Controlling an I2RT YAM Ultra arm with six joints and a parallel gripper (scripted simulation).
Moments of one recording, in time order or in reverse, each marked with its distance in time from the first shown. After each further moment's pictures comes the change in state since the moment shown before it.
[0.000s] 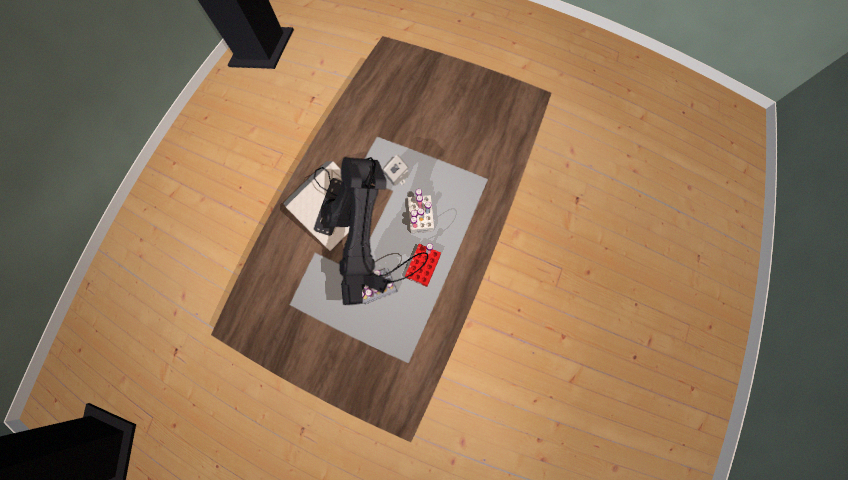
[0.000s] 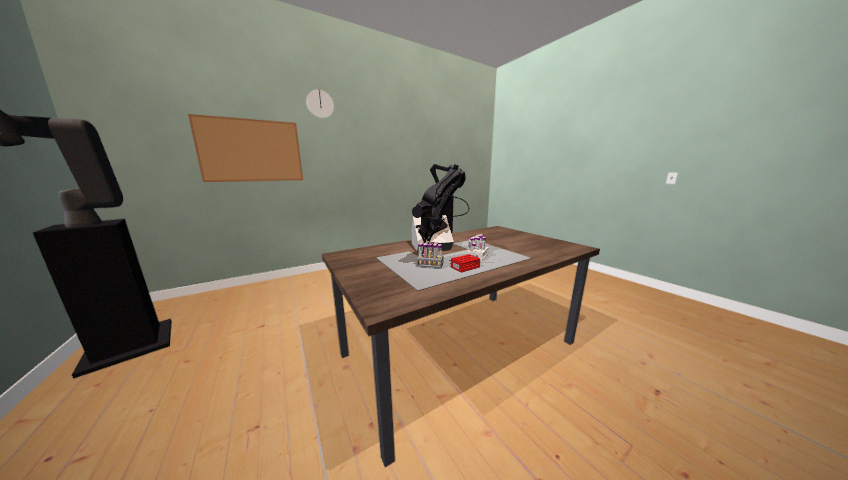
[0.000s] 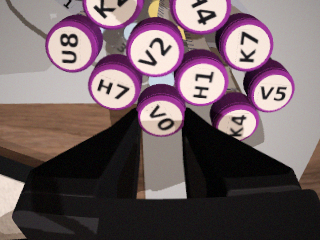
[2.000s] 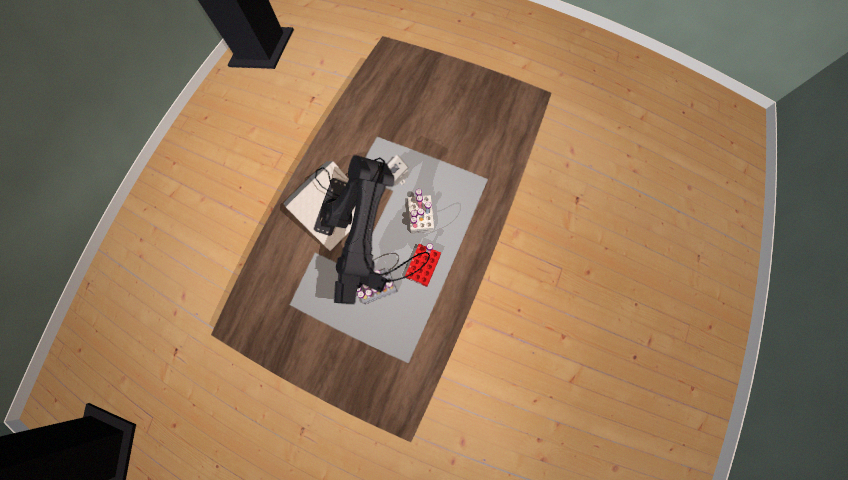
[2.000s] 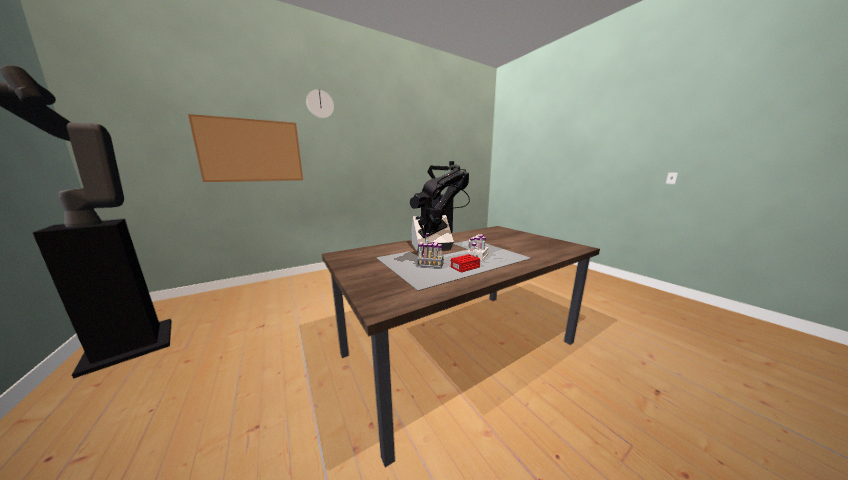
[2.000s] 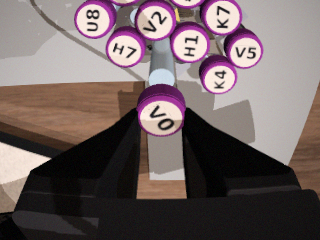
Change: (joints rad) arm -0.154 -0.014 0.153 -0.251 -0.058 -0.144
